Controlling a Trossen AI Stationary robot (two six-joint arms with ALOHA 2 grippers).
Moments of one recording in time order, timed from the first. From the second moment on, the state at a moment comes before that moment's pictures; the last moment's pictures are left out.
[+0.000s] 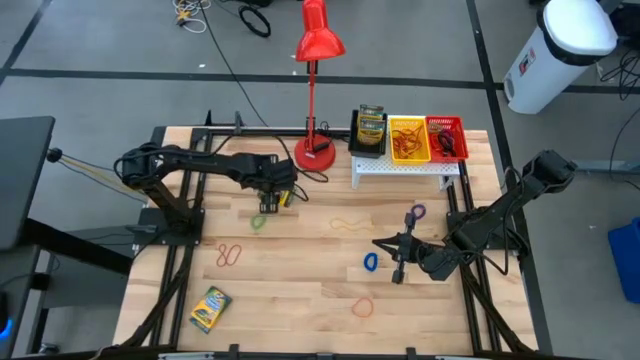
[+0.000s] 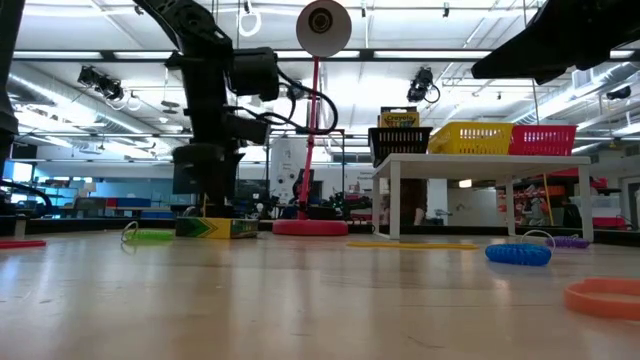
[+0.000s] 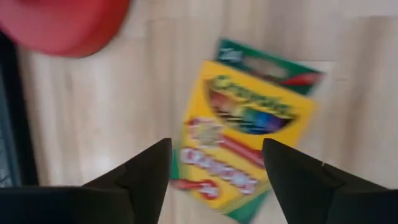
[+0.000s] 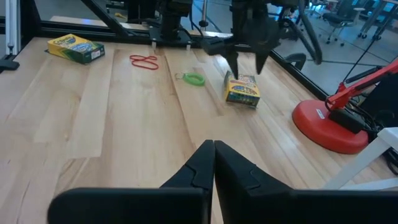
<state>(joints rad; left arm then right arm) 0.27 1.60 0.98 -0.67 -0.33 0.30 0.68 1.21 0.53 0.17 0.90 0.26</state>
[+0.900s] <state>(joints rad) 0.49 1.59 0.87 -0.68 0.04 0.17 0.68 1.21 0.53 0.16 0.90 0.26</state>
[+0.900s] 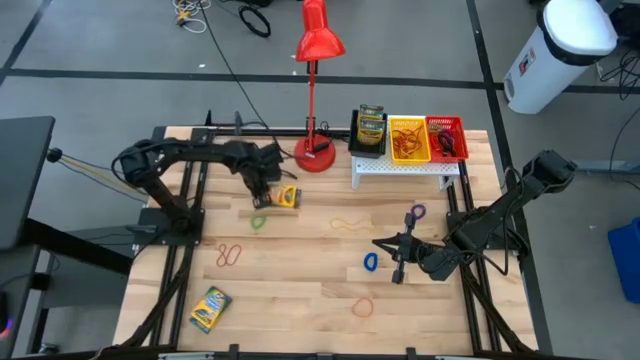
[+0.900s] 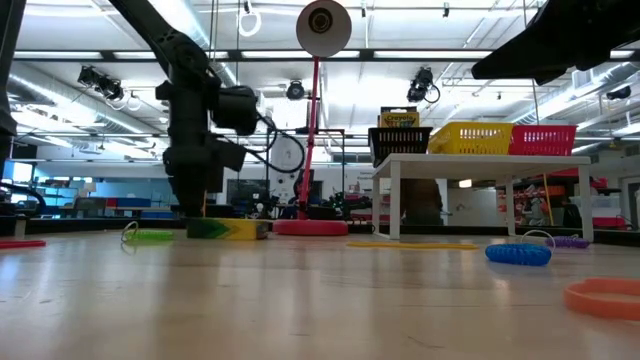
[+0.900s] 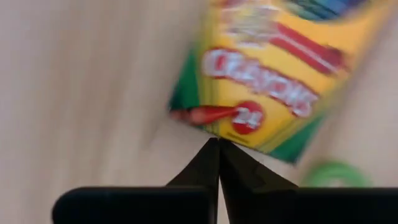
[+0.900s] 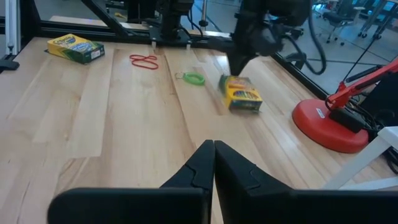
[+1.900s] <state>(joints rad) 0.09 1.60 1.00 -0.54 -0.23 -0.41 0.68 1.21 0.53 0.16 0.90 0.26</state>
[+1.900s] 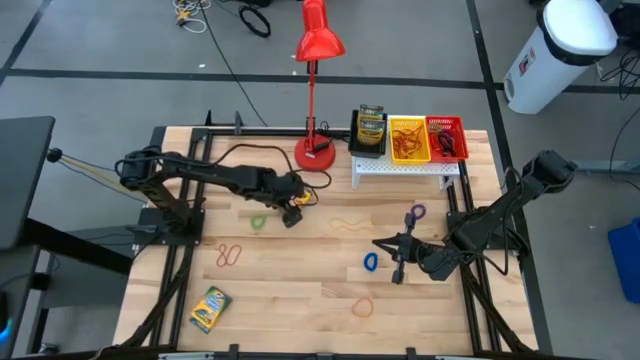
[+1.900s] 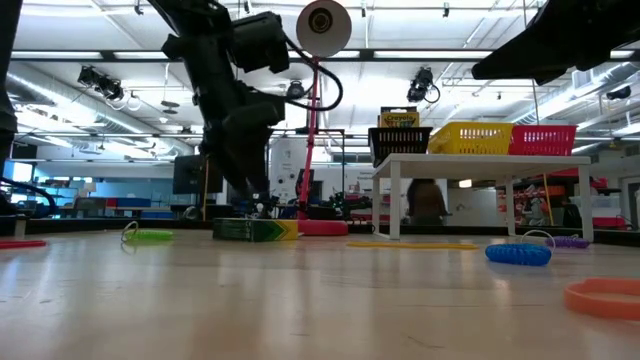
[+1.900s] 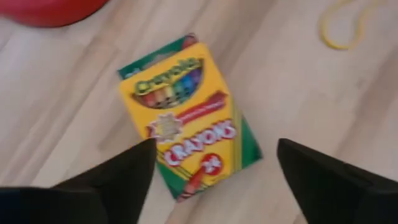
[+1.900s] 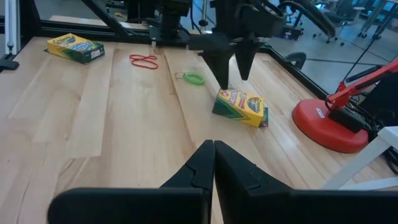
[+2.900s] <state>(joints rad) 0.05 1.72 1.00 -0.37 0.08 -0.10 0.68 1.29 0.53 0.19 0.90 0.26</state>
